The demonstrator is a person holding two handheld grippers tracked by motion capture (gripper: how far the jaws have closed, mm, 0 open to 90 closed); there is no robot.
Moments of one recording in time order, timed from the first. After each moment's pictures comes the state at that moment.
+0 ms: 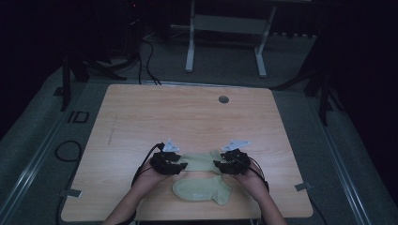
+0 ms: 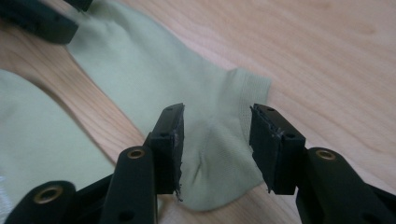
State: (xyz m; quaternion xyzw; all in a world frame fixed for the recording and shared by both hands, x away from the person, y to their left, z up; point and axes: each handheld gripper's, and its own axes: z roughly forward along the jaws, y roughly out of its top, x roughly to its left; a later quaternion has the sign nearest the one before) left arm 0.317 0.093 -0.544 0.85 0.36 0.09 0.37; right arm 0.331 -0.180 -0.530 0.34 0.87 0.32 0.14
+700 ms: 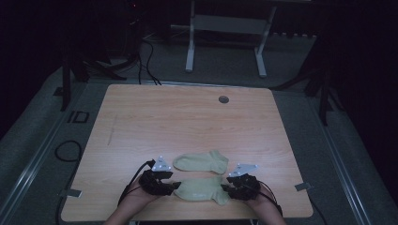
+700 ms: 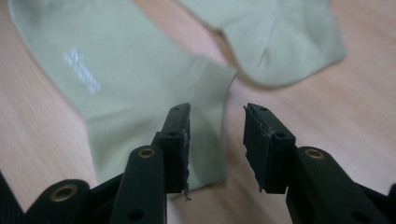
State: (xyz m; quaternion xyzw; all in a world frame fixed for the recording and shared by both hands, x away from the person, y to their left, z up) left arm 0.259 0.112 -0.545 0.86 0.36 0.06 0.36; right arm 0.263 -0.205 -0.544 0.32 0.89 0.30 0.11
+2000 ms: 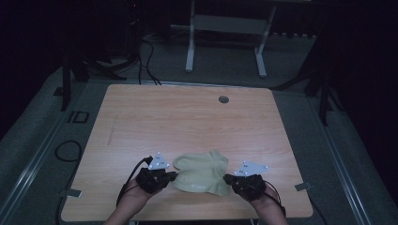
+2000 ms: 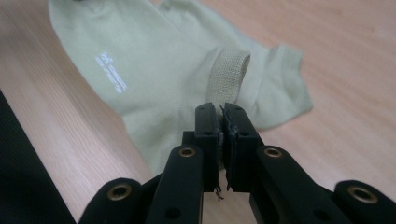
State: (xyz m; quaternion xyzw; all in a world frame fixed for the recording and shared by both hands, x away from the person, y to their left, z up) left arm 0.253 0.113 -0.506 0.85 0.35 0.09 0.38; right arm 0.249 -0.207 -0.501 0.30 0.87 0.36 0.14
